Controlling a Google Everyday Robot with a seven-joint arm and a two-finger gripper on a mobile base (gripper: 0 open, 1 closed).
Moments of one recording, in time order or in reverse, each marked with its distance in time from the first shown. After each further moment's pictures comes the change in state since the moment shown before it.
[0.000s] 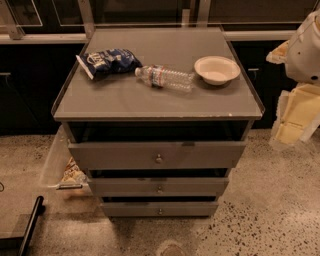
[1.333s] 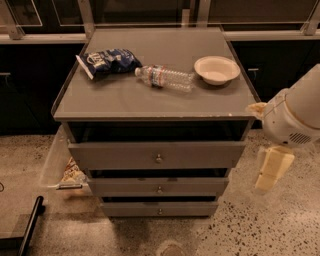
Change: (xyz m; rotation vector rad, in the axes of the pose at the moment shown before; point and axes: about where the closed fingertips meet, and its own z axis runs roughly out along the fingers) arm 0.019 0.043 0.105 -0.090 -0.086 -0.032
